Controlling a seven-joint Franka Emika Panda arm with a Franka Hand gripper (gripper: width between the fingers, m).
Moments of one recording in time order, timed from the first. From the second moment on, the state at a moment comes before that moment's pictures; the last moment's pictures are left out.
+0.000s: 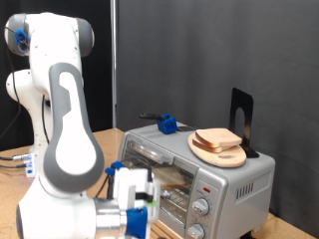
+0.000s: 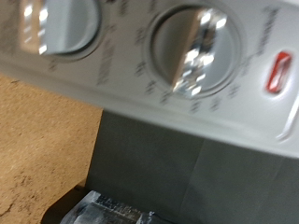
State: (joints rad) arm -0.23 0.75 -0.07 -1.69 1.46 1.68 -0.40
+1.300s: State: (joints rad) arm -0.18 0.92 -0.03 -1.52 1.49 1.71 -0.24
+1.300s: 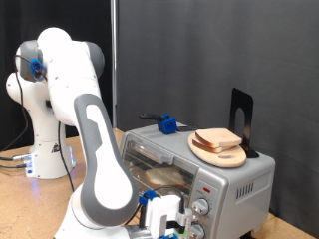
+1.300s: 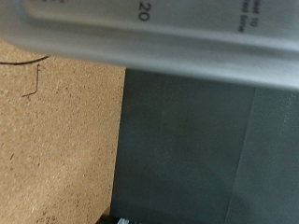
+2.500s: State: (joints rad) arm -0.17 0.91 -0.02 -1.55 1.49 1.67 -0.25
